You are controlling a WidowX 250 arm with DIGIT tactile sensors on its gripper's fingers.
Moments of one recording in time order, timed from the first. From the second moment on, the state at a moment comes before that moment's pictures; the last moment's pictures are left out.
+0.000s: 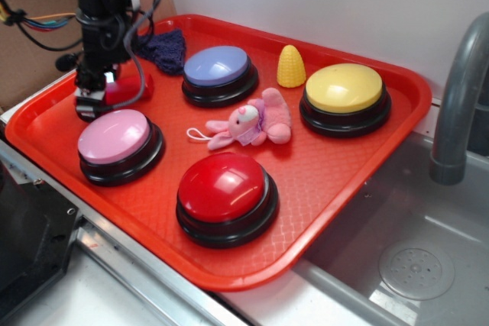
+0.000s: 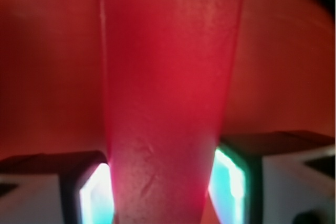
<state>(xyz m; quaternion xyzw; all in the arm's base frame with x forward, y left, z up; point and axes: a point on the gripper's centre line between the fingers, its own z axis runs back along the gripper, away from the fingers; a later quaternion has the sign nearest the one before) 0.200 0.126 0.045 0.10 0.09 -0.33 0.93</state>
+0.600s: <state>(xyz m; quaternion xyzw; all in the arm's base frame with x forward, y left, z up) 0.175 0.011 0.187 0.06 0.05 0.05 1.00</state>
